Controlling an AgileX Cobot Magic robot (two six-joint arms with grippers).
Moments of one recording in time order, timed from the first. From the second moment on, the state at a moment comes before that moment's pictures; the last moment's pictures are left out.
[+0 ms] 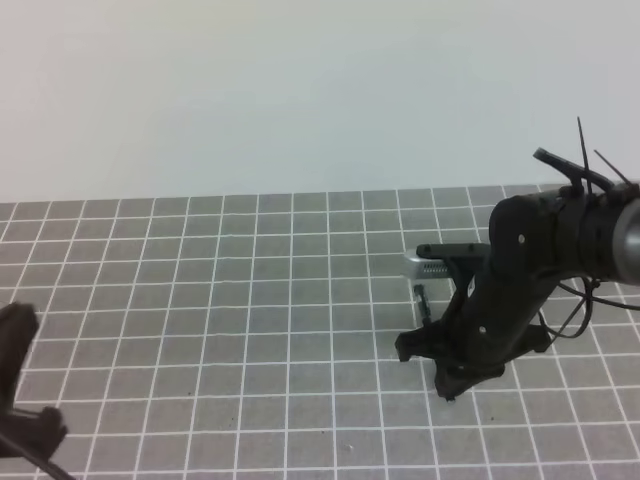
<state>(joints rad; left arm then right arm) -0.39 0.57 -0.35 -1.71 -0.11 1.57 0.49 1.96 -1.32 0.21 0.72 0.14</state>
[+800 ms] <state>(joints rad) -0.29 0.47 -0.28 -1.75 -0.07 1.64 0.49 1.99 -1.41 0.23 0.85 0.06</state>
